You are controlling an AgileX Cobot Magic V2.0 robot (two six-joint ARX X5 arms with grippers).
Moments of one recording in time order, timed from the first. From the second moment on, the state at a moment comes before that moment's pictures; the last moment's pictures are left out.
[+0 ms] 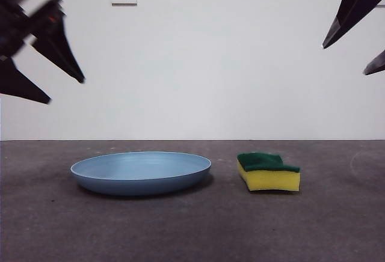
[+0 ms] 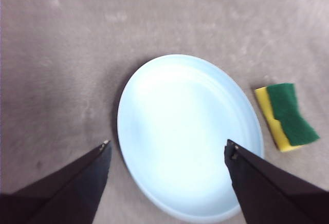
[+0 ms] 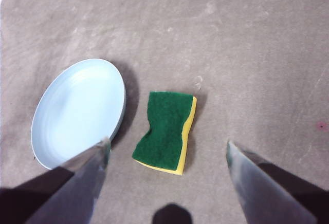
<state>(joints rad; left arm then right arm) -0.13 1.31 0.86 -0.30 0.42 -0.18 0.11 1.04 0.80 -0.44 -0.39 0.19</state>
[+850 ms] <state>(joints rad) -0.24 1.83 1.12 -0.37 0.25 -0.15 0.11 1.04 0.80 -0.48 -0.39 0.19</state>
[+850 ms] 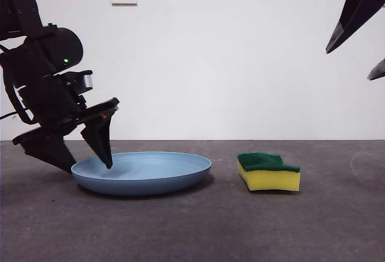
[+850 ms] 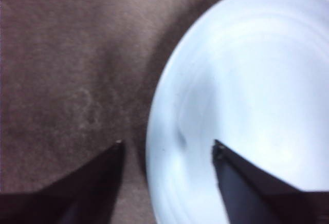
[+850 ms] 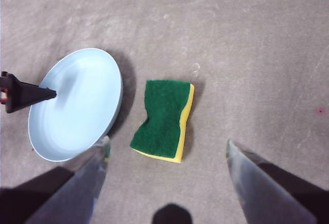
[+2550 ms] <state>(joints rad) -0.30 1.16 1.12 -0.68 0.01 -0.08 0.46 1.87 1.25 -0.61 -0.05 0.08</state>
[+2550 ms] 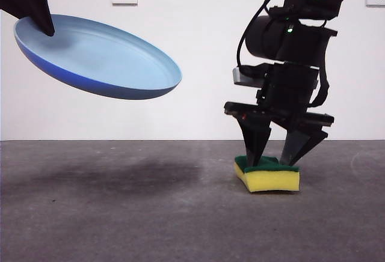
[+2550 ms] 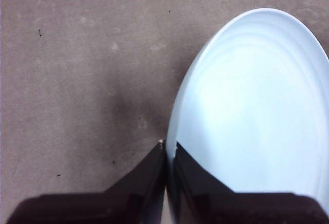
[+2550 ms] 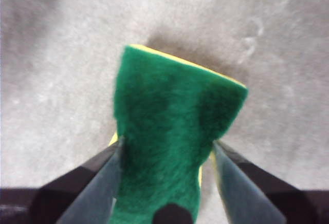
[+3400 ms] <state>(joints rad) -0.37 1.35 1.12 -0.55 0.00 -0.12 0.55 1.45 1.26 -0.62 -0.05 0.09</state>
